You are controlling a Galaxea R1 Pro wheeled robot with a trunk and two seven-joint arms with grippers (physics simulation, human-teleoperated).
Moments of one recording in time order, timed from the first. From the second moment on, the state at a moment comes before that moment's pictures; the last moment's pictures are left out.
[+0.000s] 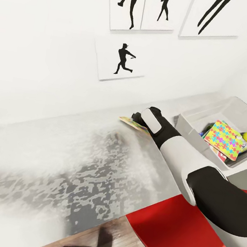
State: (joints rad) left arm -0.81 1.23 0.02 -0.69 0.44 0.97 -1.50; right arm -1.47 0.17 0.49 -0.44 -1.02 0.49 -0.64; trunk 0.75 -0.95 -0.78
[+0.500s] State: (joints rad) left arm -0.81 1.24 0.02 -0.69 0.44 0.97 -1.50; right arm -1.47 0.17 0.50 -0.41 -1.01 0.47 -0.64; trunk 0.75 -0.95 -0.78
